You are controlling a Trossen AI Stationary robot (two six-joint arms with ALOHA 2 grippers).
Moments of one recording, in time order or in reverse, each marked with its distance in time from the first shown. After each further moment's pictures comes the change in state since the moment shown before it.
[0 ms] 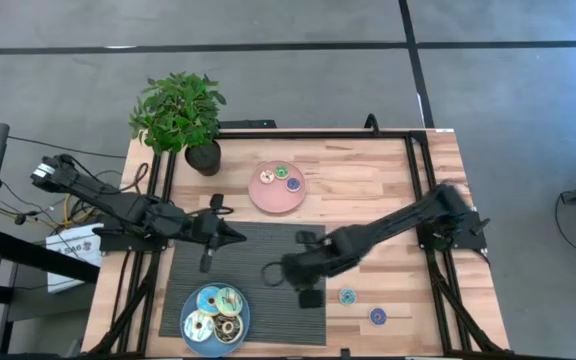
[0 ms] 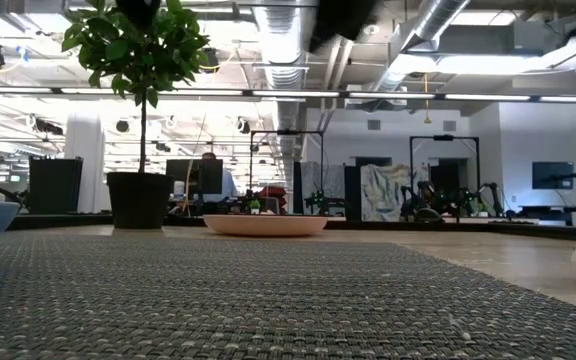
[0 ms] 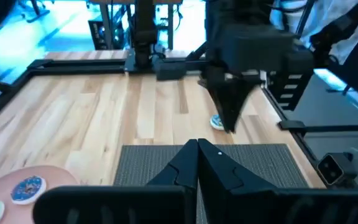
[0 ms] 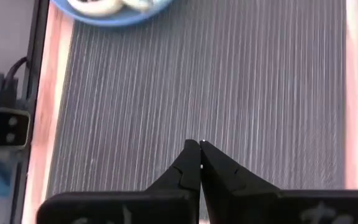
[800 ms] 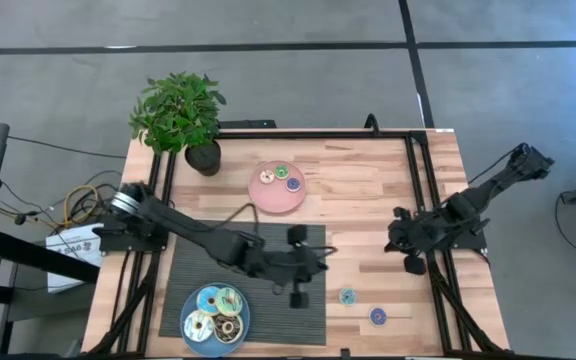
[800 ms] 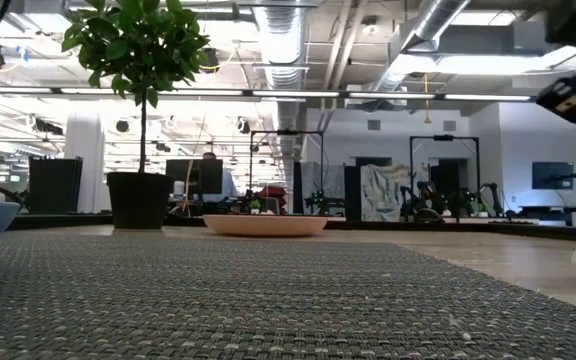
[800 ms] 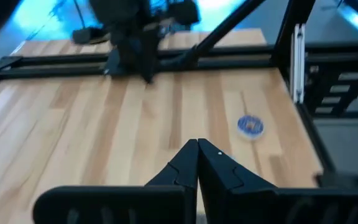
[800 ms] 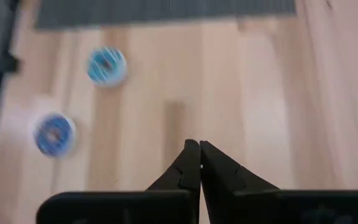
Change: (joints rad) left arm -0.004 0.921 0.857 -0.136 -0.099 -0.031; right arm 0.178 -1.250 -1.211 0.106 0.041 0.251
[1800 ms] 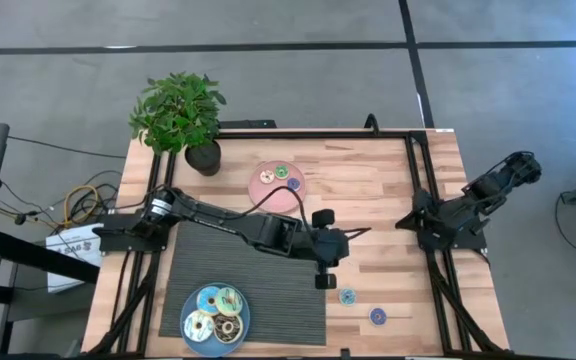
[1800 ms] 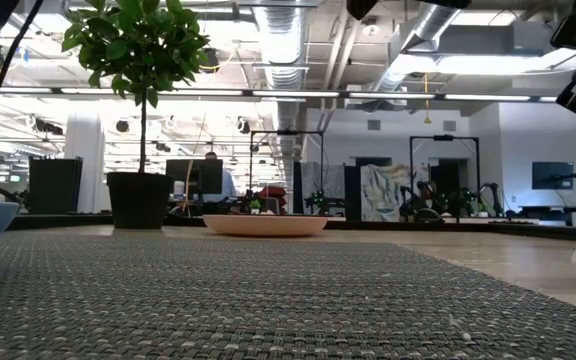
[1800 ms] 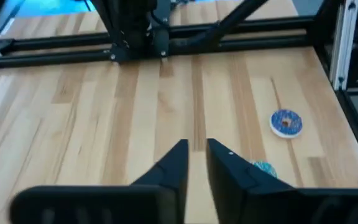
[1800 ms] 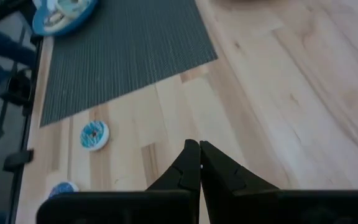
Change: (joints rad) left arm 0.135 0.268 0.462 -0.338 0.133 0.060; right arm 0.000 -0.417 -0.007 -0.238 0.196 0.239
